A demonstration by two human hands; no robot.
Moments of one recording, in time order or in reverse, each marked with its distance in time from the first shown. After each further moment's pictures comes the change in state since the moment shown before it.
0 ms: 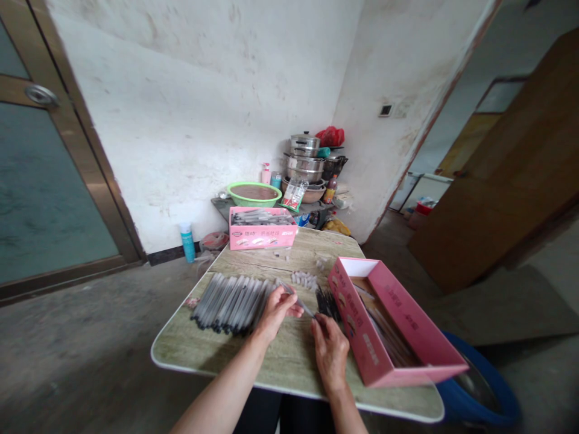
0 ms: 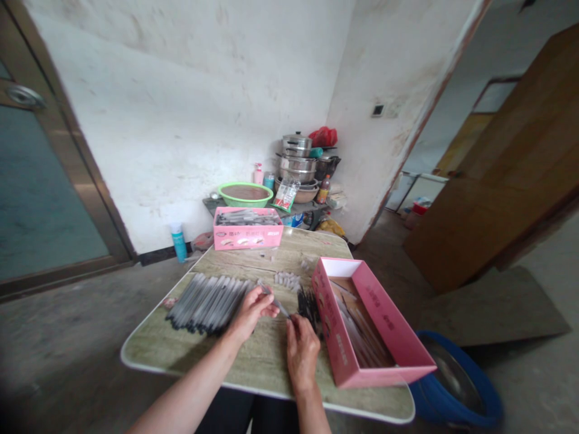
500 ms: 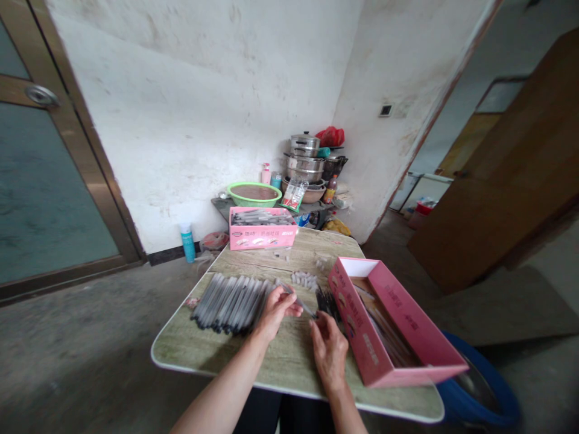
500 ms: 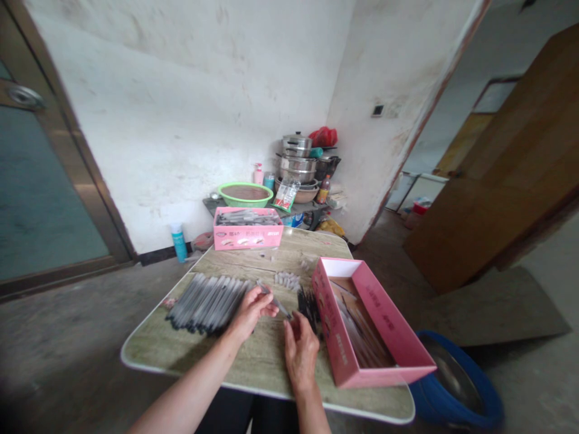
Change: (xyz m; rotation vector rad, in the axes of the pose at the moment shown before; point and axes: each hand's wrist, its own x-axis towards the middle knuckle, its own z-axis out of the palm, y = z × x) left_hand 0.002 -0.002 -0.001 -0.046 0.032 -0.016; right_hand -0.002 0.000 0.003 0.014 0.028 0.031
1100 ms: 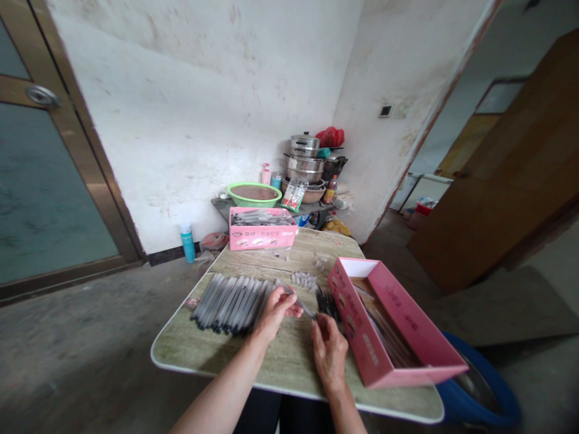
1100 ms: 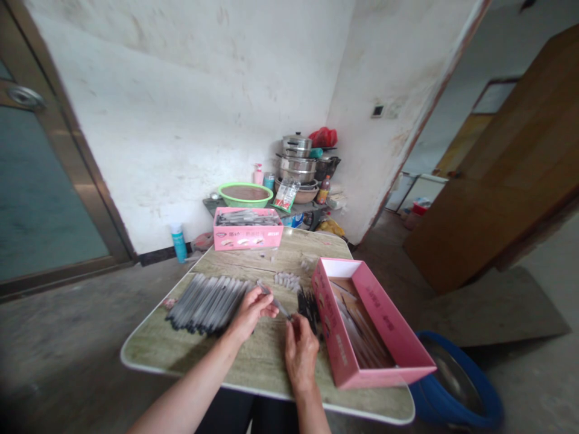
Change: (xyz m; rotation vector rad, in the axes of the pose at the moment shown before) left_hand 0.001 -0.001 -0.001 0.010 -0.018 0.000; right_hand -0.001 0.000 0.000 0.010 -0.009 0.002
